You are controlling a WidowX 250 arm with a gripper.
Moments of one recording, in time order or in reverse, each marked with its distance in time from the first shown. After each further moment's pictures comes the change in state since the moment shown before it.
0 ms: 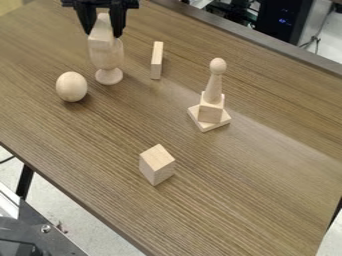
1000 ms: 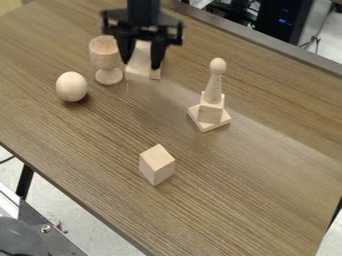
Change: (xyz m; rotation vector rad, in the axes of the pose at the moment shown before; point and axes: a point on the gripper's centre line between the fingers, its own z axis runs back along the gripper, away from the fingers) arm -0.033 -0.051 -0.004 0.058 -0.038 -0.071
